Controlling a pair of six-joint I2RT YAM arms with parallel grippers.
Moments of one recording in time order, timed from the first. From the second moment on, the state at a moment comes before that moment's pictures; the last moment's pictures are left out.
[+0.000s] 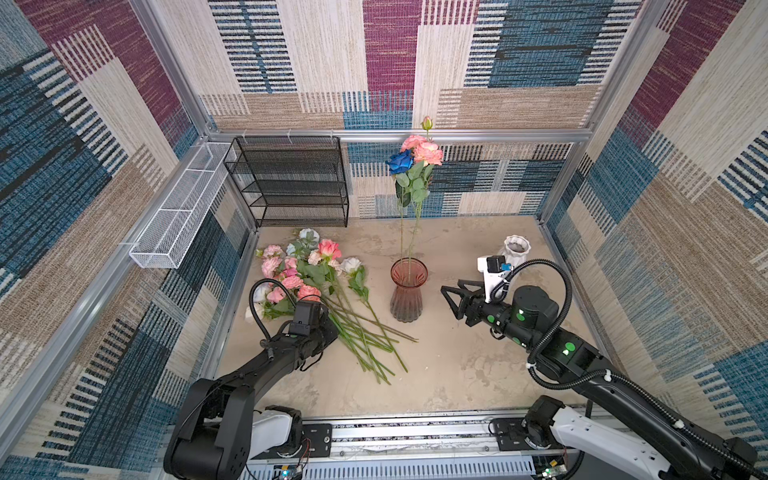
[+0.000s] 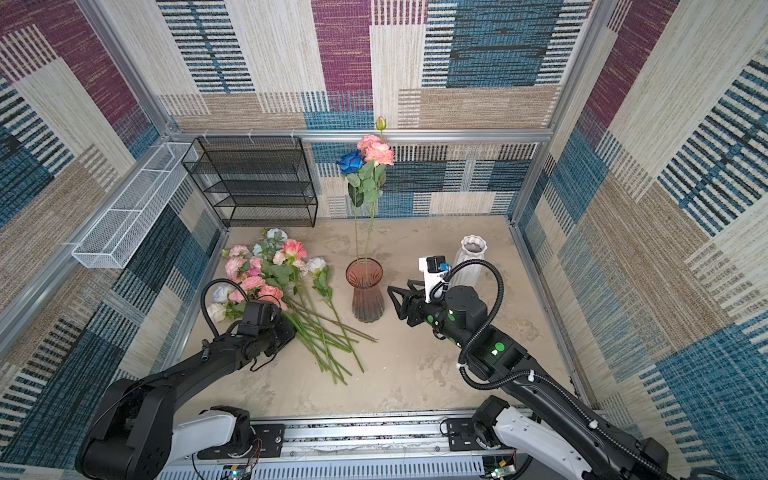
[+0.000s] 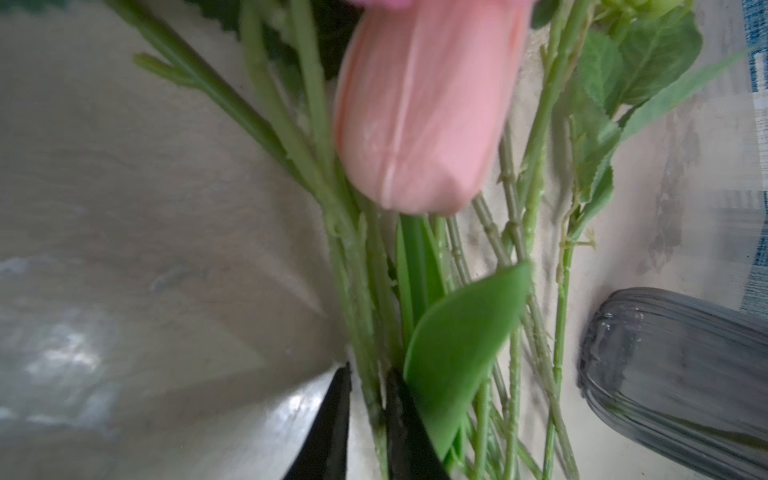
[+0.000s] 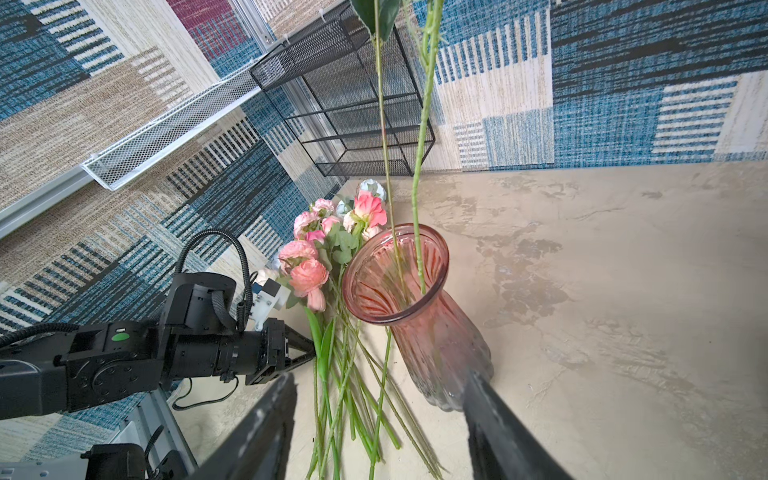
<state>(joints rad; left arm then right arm) -0.20 1.24 0.44 -0.15 0.11 -0.86 0.70 0.81 0.76 -0.16 -0.02 0.44</state>
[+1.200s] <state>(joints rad) -0.20 0.73 0.60 -0.48 0.05 -0.83 0.70 0.82 0.77 -0.15 -0.03 0.43</state>
